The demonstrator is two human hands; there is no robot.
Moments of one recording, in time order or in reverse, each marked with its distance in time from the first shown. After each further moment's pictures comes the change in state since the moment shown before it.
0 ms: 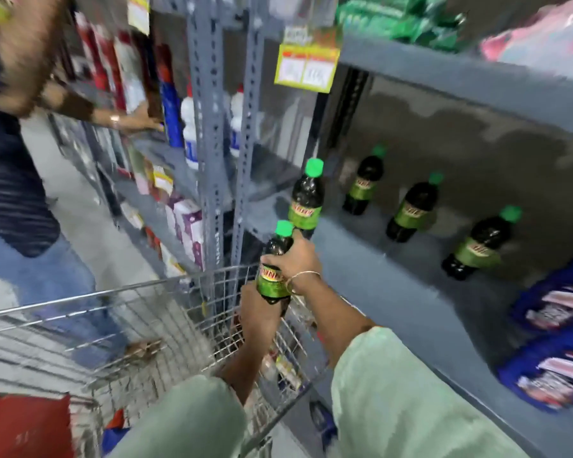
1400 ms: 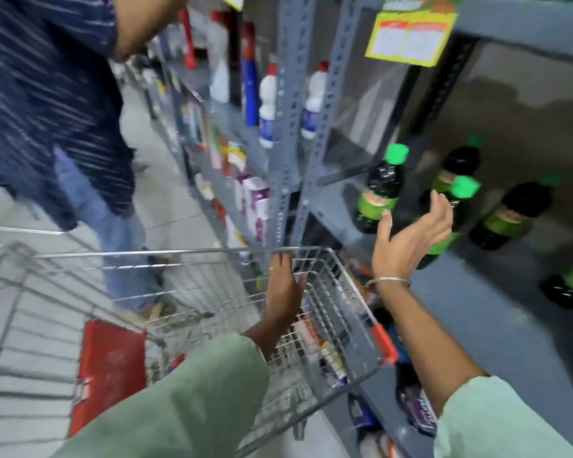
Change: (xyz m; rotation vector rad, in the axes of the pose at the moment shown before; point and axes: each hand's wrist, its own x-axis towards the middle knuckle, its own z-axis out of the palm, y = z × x) left_hand 0.029 -0.037 -0.047 0.291 0.031 0.202; right_hand -0.003 0.007 -0.012 0.216 0.755 -0.320
